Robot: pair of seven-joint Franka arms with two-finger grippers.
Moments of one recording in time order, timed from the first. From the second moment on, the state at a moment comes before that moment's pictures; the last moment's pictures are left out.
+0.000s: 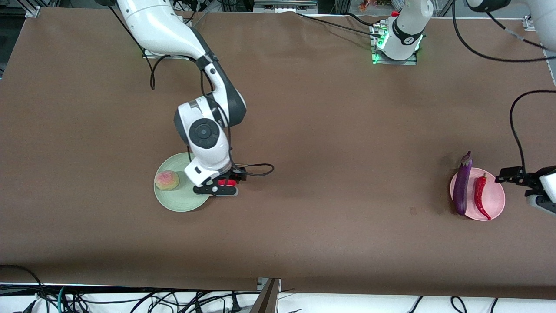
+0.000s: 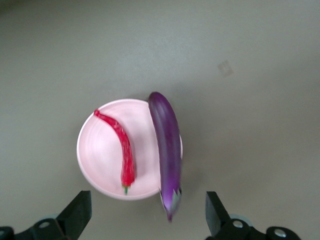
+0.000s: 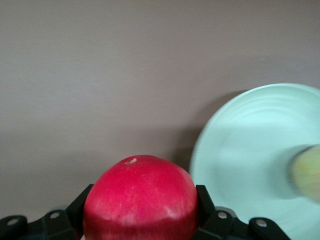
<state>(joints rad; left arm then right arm) 0.16 0.61 0.12 -1.17 -0.05 1.66 0.68 0.65 0.72 -0.22 -1.40 0.05 2.14 0.46</state>
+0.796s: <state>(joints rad) 0.01 0.20 0.09 -1.29 -0.01 1.25 0.21 0.59 0.77 -0.31 -1.49 0.04 2.12 0.37</state>
